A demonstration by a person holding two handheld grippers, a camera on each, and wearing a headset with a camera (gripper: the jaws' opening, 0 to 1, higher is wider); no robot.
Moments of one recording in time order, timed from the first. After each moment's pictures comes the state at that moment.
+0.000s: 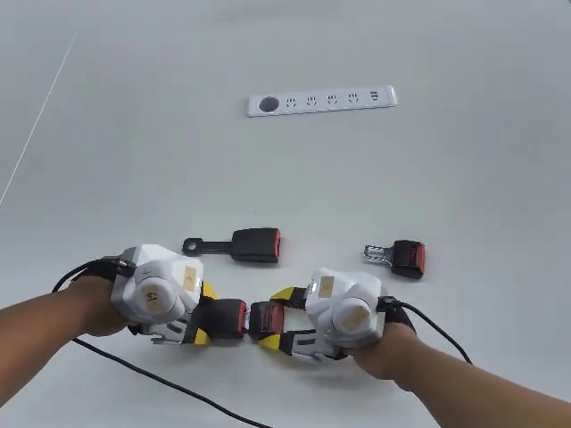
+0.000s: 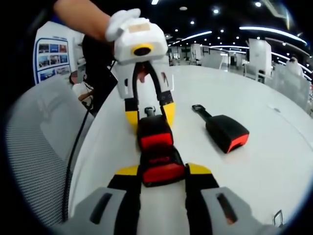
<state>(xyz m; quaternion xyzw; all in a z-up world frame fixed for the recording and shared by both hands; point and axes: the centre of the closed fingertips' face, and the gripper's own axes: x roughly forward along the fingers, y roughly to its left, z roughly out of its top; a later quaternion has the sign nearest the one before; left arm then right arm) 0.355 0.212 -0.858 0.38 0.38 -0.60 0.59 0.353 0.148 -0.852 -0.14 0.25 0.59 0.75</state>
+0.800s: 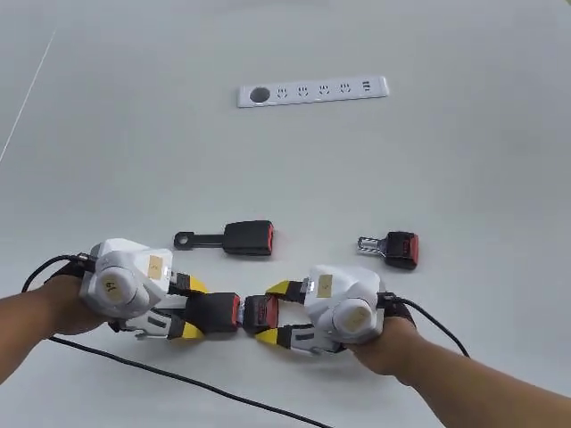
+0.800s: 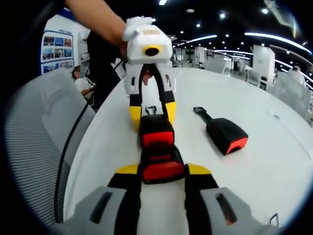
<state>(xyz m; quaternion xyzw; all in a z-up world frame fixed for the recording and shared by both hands) 0.353 0.211 -0.852 0.31 0.36 -0.63 0.62 0.350 0.146 -0.851 -0.16 0.23 0.60 0.75</state>
